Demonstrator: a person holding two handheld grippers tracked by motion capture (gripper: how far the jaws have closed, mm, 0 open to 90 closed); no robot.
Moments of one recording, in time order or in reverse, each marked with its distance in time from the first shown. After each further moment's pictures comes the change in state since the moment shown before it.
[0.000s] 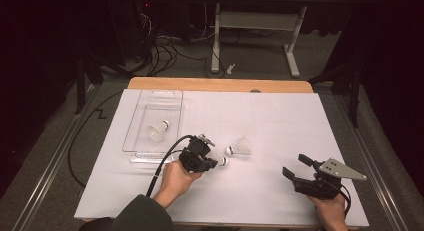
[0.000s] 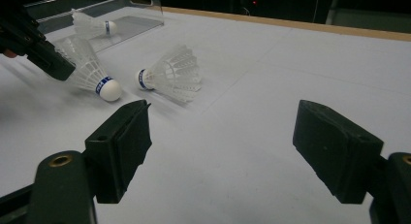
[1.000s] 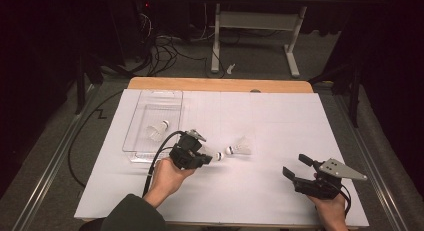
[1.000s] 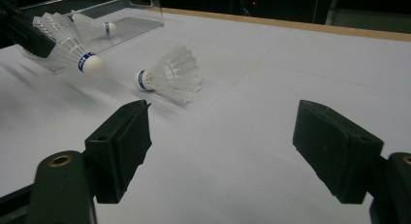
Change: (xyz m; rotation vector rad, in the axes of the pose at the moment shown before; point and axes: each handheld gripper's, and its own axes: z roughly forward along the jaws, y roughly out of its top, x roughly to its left) left arm 0.005 -0.004 -0.031 -0.058 -0.016 -0.006; right arm 0.000 0.000 0.000 -0.003 0.000 0.001
